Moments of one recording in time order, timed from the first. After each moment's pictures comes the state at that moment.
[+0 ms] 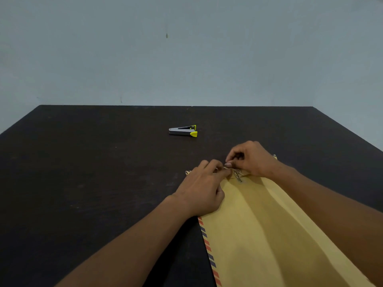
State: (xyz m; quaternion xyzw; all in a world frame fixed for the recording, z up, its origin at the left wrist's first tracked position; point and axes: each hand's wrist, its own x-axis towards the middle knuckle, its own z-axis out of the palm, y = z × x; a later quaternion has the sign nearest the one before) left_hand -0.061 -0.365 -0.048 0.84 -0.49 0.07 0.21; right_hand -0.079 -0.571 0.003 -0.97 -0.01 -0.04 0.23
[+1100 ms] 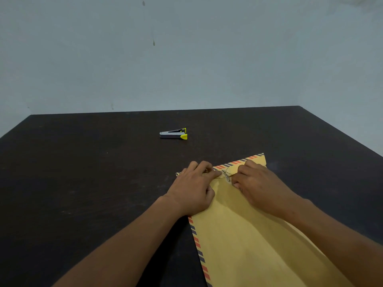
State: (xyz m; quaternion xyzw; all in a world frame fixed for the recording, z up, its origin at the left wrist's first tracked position) left_hand -0.063 -0.368 -0.045 0.86 -0.48 0.04 0.17; right_hand -0.162 -0.569 -0.023 -0.97 -0.13 -0.17 -0.07
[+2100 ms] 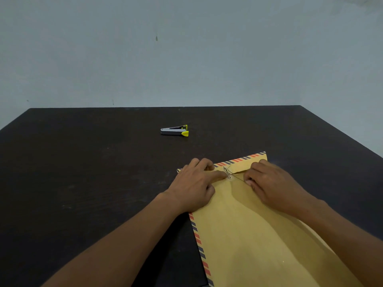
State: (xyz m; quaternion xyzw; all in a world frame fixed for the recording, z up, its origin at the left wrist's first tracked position) left_hand -0.062 -0.366 -0.043 0.86 -0.48 0.02 0.16; right_hand -0.177 -0.589 -0.021 -0.99 -0.08 -0.15 -0.04
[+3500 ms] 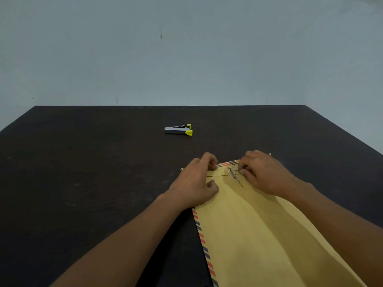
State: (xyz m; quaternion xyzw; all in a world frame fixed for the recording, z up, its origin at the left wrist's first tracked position) left_hand -0.060 -0.363 -0.039 0.85 -0.38 -0.06 0.35; right_hand -0.136 -0.579 -0.004 -1.00 -0.04 -0.07 0.02
